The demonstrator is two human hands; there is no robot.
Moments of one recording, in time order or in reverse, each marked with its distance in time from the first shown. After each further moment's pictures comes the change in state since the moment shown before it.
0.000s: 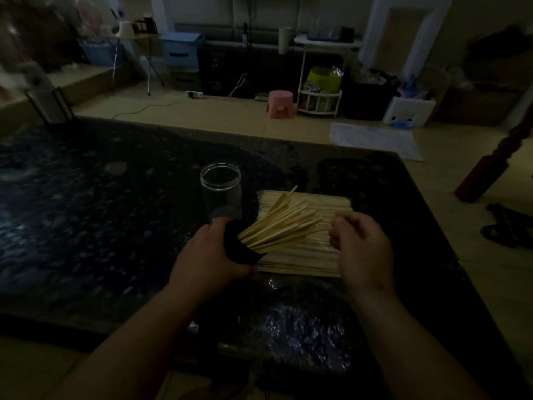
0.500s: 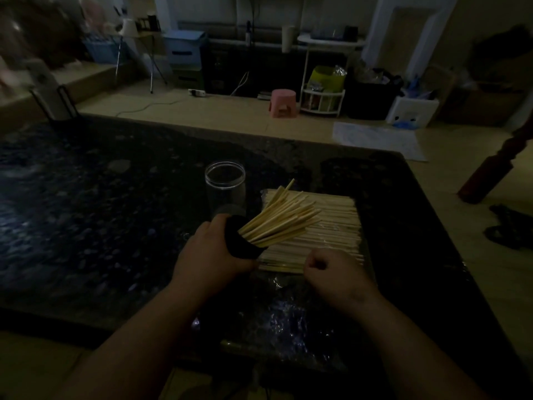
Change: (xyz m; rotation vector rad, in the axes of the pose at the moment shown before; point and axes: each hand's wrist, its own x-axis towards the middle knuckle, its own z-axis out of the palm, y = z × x) left_hand 0.003 -0.005 -0.002 -0.042 0.014 -0.034; right_hand -0.009 0.025 -0.004 -0.695 -0.605 -0.115
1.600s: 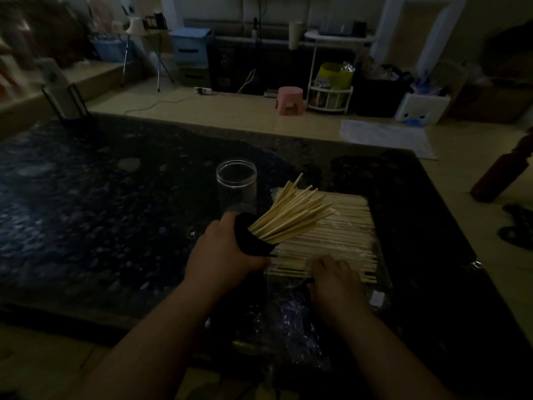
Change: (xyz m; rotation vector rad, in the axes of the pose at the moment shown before) left_hand 0.004 -0.005 0.000 -0.042 0.016 -0.013; right_hand 0.016 0.040 0.061 -0.633 0.085 -0.098
